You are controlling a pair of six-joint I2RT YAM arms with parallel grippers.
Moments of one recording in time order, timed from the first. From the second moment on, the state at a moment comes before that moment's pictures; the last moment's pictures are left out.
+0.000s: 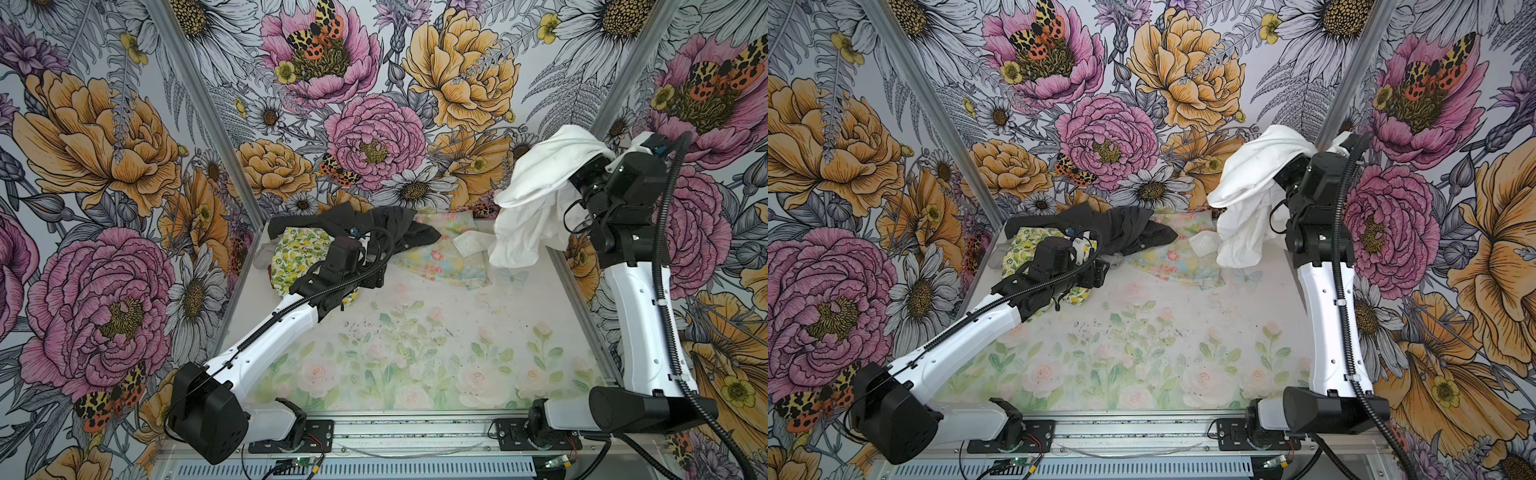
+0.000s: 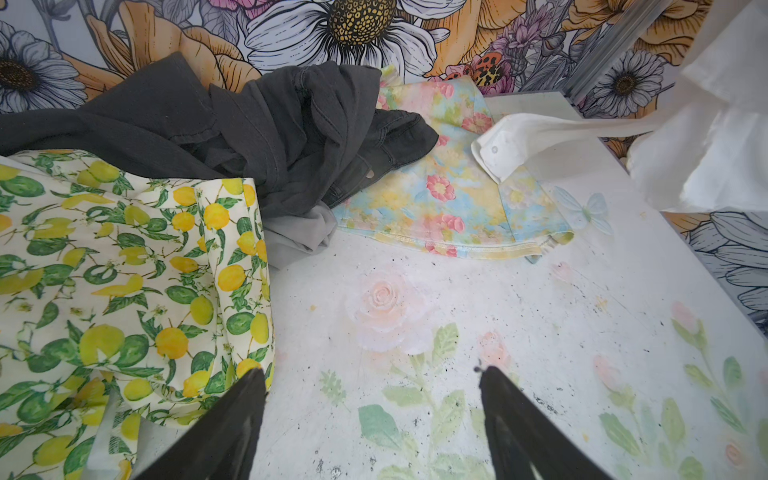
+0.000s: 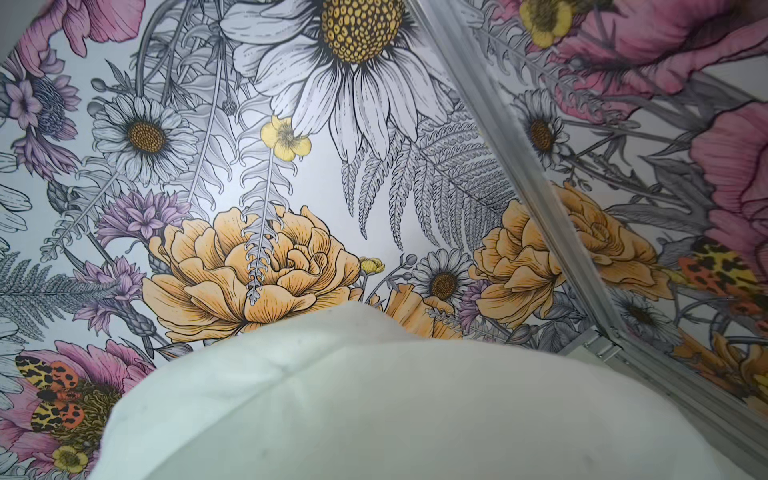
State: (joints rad) left arm -0.54 1.31 1.12 -0.40 -0.08 -0.26; right arm -0.08 1.36 1.81 -0.43 0.10 0.69
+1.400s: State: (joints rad) left arm -0.61 1.32 1.12 -0.40 -0.05 -0.26; right arm -0.23 1.74 1.35 -0.48 0.09 0.51
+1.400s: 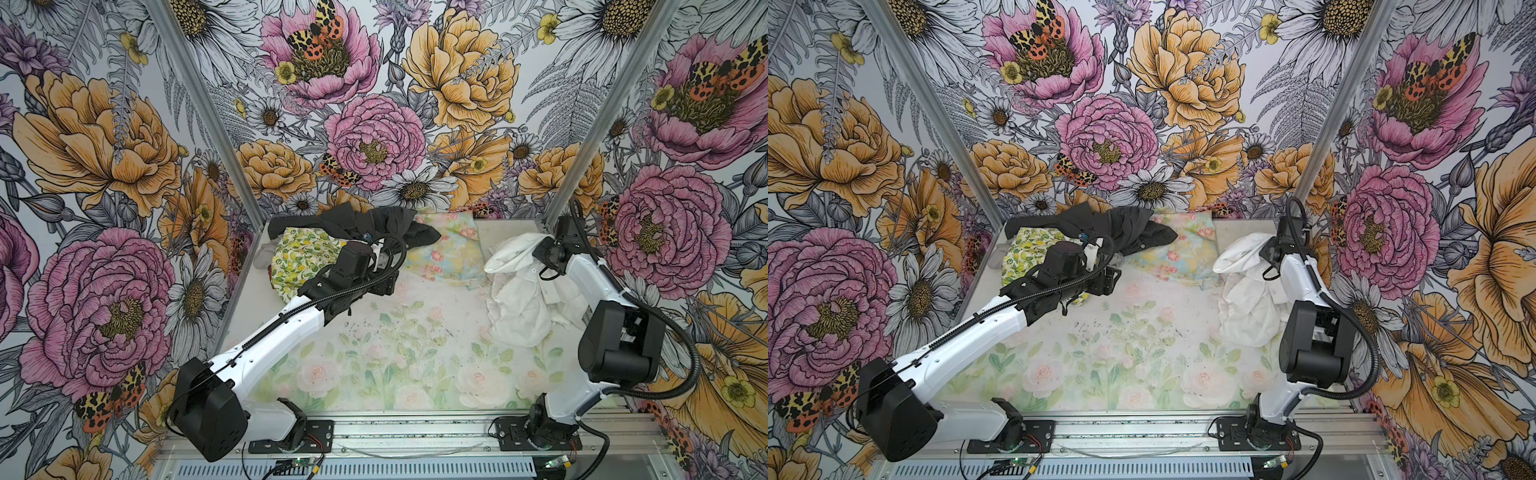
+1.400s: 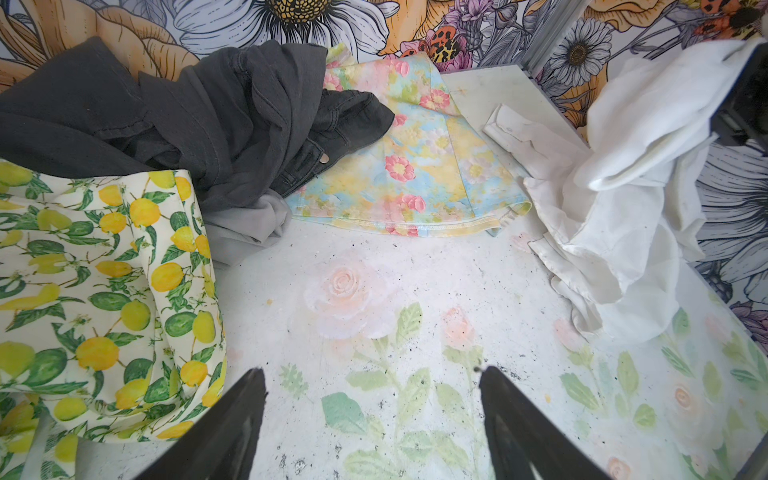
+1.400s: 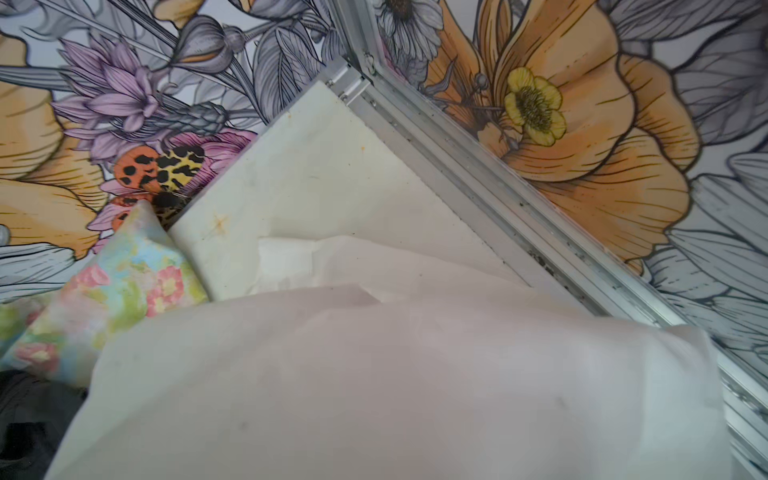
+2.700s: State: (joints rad) left arm -0.61 1.39 1.12 -0.40 -0.05 -0.26; right arm -0.13 2.40 2.03 -0.95 0.09 0.14
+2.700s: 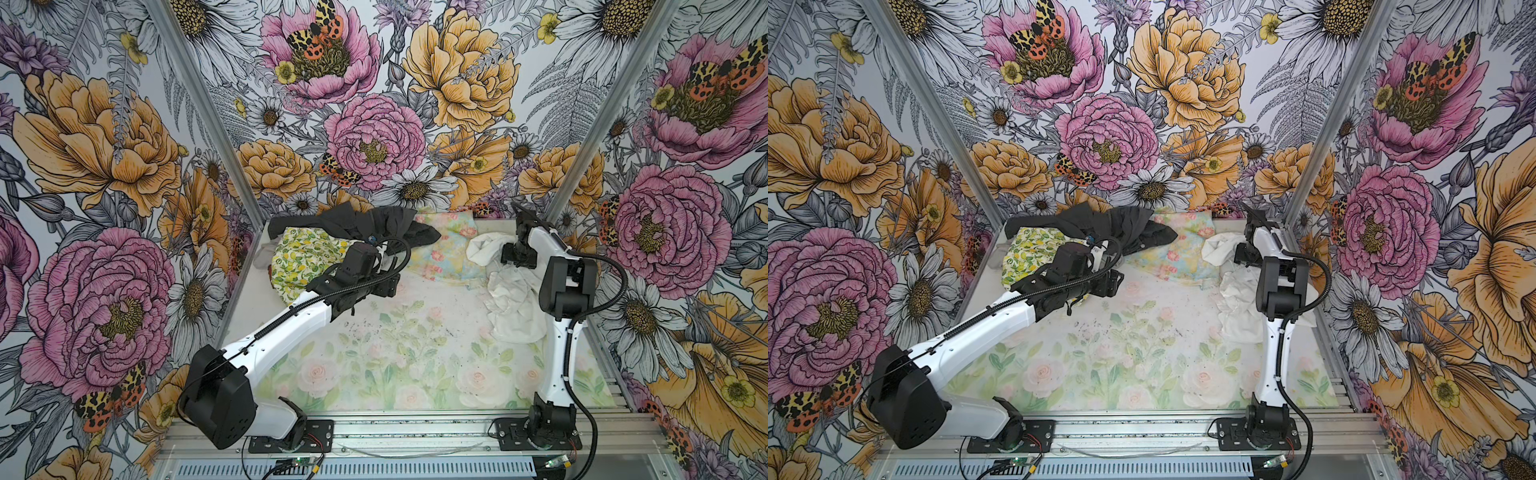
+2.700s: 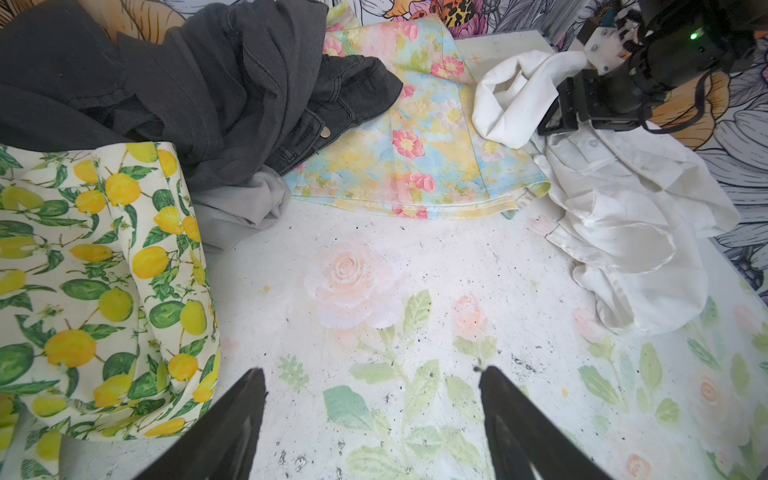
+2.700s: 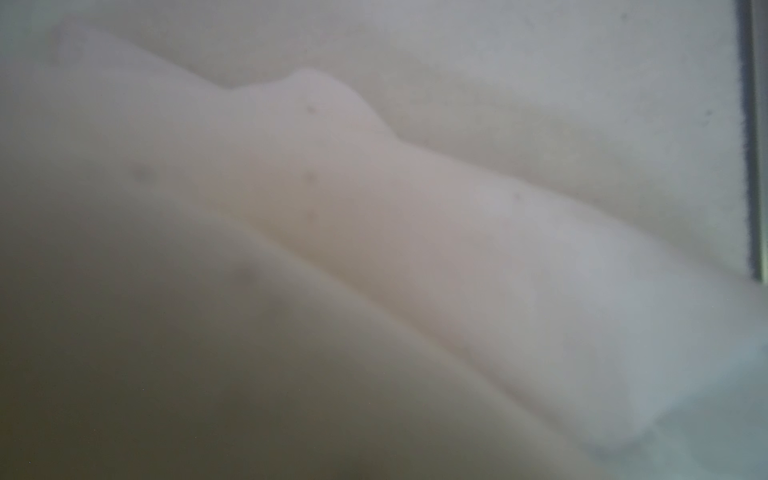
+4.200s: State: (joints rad) left arm -0.63 1.37 1.12 -0.40 -0.06 -0.26; right arm 0.38 0.86 0.70 -0.49 0.49 0.51
